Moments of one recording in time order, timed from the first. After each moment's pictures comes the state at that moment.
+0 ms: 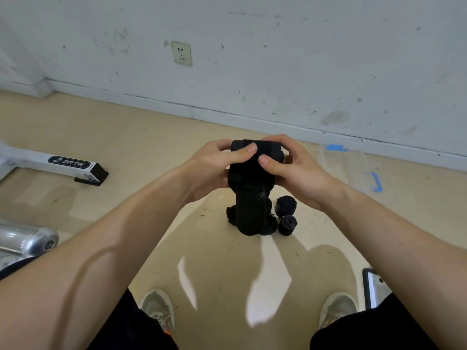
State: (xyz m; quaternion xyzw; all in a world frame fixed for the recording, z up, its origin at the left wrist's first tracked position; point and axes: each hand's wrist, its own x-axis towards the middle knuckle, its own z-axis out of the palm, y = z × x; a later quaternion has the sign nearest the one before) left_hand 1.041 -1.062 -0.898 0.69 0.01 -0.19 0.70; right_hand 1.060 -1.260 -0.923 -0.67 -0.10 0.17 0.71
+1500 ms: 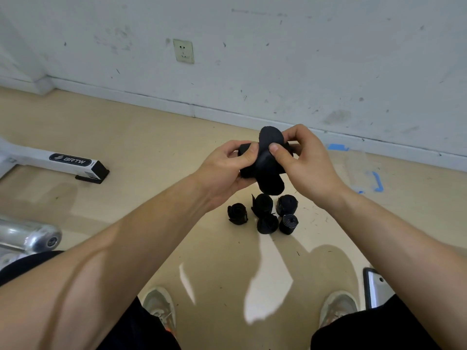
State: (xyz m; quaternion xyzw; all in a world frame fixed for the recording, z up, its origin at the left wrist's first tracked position) left_hand 1.030 -1.087 -0.908 0.58 0.09 -0.13 0.80; right_hand 1.049 -1.251 -0.904 -0.83 -0.10 -0.04 0.55
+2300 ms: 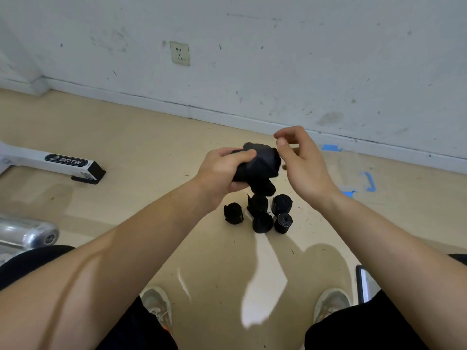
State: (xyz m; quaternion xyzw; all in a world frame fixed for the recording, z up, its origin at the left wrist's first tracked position) left_hand 1.030 -1.095 -0.910 0.62 0.17 -0.11 0.76; right_hand 1.047 -1.261 -0.912 -0.83 -0.05 -0.06 0.56
